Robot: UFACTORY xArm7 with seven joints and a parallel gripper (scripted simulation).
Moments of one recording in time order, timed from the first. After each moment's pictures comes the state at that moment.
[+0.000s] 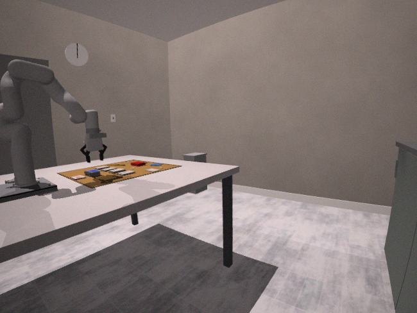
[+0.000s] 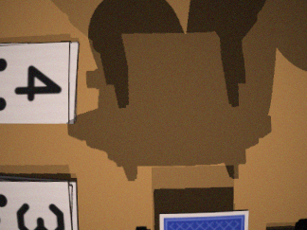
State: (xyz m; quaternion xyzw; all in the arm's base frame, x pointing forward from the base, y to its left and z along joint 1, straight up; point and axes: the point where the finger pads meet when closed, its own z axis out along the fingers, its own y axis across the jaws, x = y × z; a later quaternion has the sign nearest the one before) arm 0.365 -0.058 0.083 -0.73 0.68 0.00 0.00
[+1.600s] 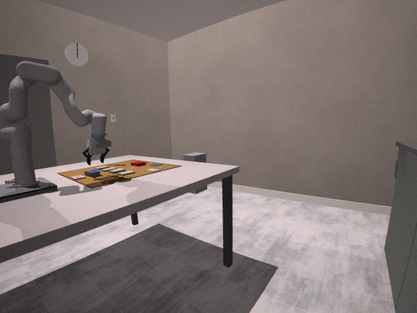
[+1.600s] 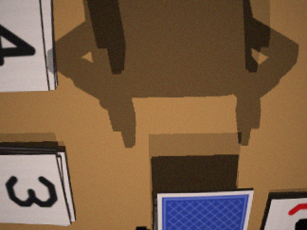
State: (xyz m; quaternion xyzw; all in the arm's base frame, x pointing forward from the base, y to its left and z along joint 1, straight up) arm 0.364 -0.063 0.072 -0.72 0.67 0.14 0.13
